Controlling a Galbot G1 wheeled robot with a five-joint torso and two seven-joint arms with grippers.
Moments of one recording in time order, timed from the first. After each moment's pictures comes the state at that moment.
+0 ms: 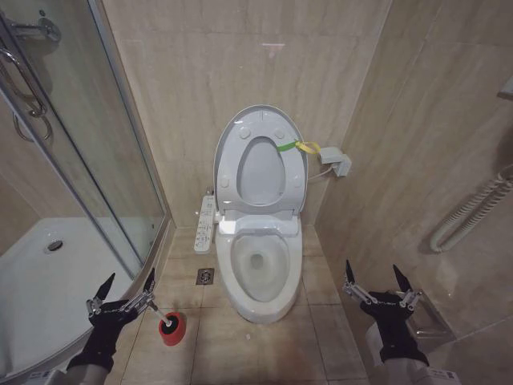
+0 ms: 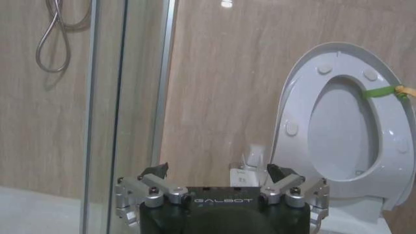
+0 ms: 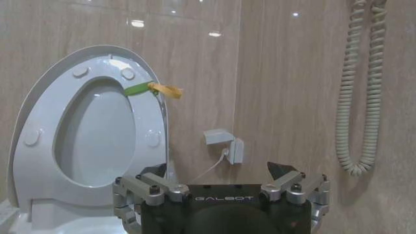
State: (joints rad) left arm 1.87 -1.27 -0.76 -2.40 -0.51 -0.01 -0.08; right arm -1.88 1.49 0.61 2.42 0.06 0.09 0.22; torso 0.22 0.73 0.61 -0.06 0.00
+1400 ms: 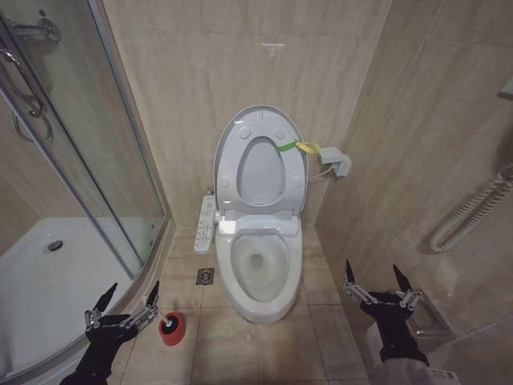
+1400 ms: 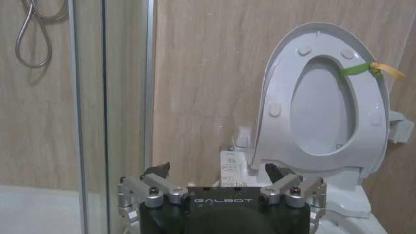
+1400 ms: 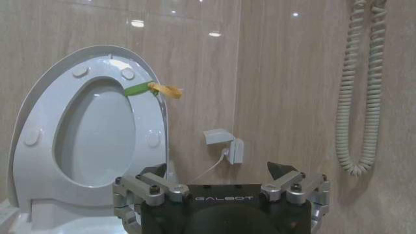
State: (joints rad) left arm 2.01 -1.24 -0.77 -2.47 -0.47 0.00 -0.08; right arm -1.88 1.49 0.61 2.42 0.06 0.09 0.22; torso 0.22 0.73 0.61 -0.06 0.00
